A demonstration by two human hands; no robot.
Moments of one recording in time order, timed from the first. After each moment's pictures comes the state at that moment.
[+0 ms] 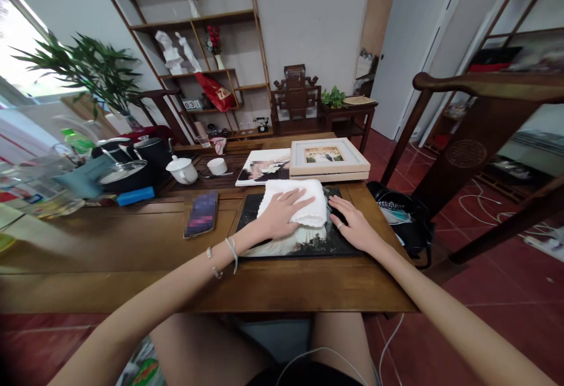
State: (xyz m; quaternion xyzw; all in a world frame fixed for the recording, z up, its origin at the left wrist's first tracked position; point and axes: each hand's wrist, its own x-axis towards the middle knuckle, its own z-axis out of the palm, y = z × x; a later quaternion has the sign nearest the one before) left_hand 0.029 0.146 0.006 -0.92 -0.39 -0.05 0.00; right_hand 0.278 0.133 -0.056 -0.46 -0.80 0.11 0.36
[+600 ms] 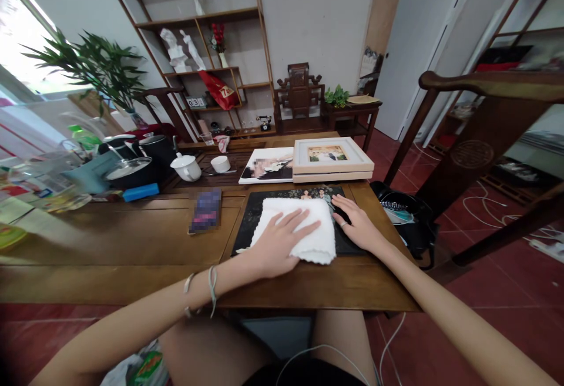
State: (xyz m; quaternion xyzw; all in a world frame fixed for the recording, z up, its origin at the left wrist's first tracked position) left_hand 0.021 0.074 0.009 -0.92 -0.38 -0.03 -0.03; right_hand 0.279 0.133 -0.056 -0.47 -0.80 0.12 0.36
